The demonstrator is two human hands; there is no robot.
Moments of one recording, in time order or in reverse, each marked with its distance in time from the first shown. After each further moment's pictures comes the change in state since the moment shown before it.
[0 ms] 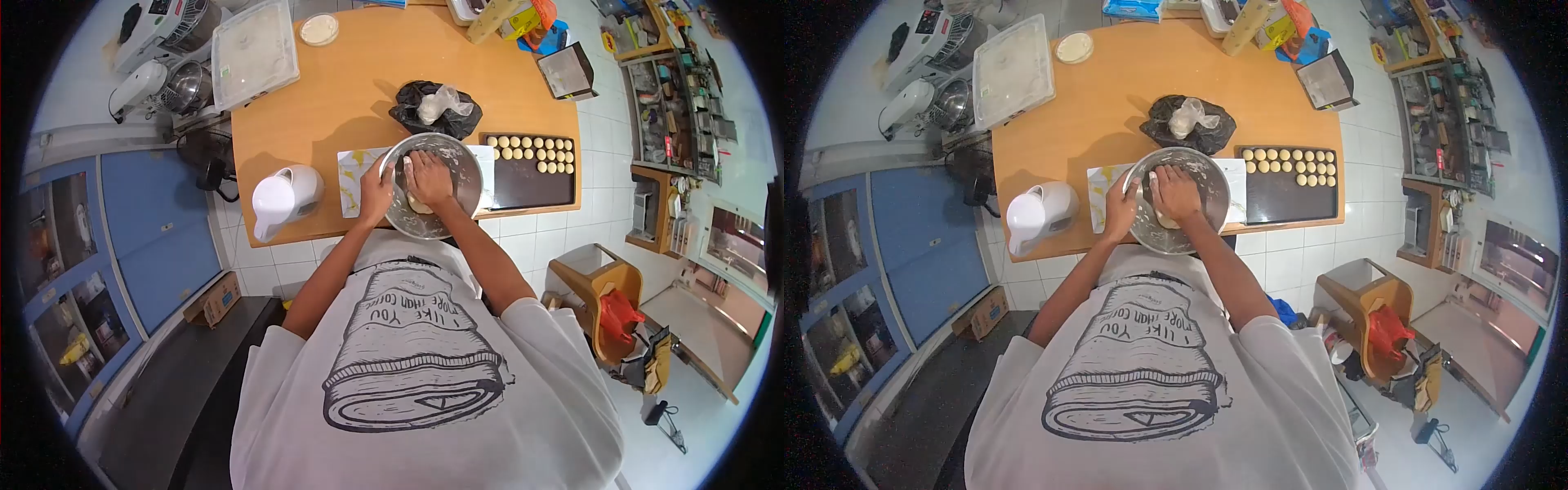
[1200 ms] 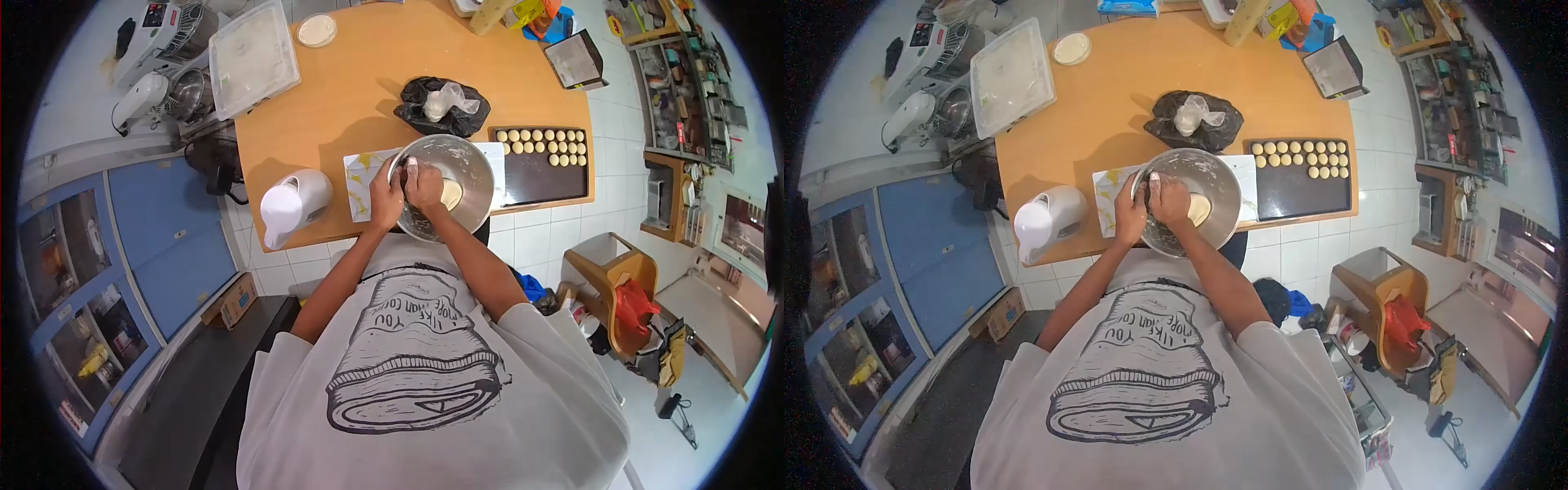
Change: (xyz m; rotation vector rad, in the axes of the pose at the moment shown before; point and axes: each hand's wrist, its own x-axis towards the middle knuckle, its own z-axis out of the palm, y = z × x) left_hand -0.004 0.020 0.000 0.071 -0.023 -0.090; right_hand -0.001 -0.023 0.045 0.349 0.190 0.281
